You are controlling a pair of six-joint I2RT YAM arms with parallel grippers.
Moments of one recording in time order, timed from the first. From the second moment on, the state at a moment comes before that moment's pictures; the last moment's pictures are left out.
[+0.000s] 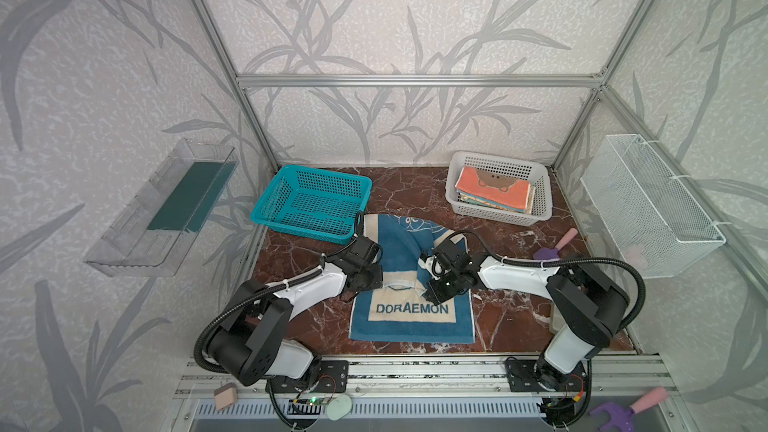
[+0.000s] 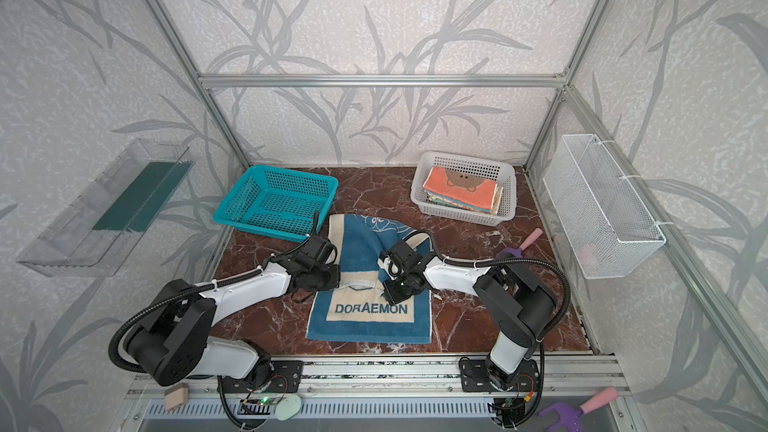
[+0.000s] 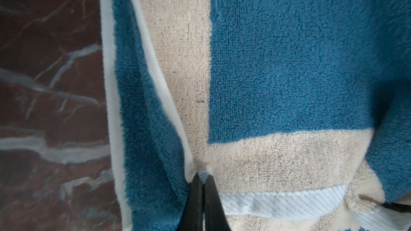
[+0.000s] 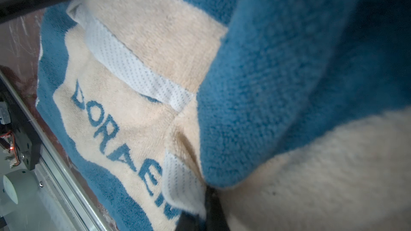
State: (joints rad) left arm -0.52 1.41 0.65 -0.40 0.01 -0.59; right arm 0.80 1.70 0.86 -0.34 -0.34 0.37
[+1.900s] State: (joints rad) left arm -0.19 1.42 1.34 -0.71 0.23 -0.31; right arm 0.33 1.72 1.66 -1.07 -0.25 -0.34
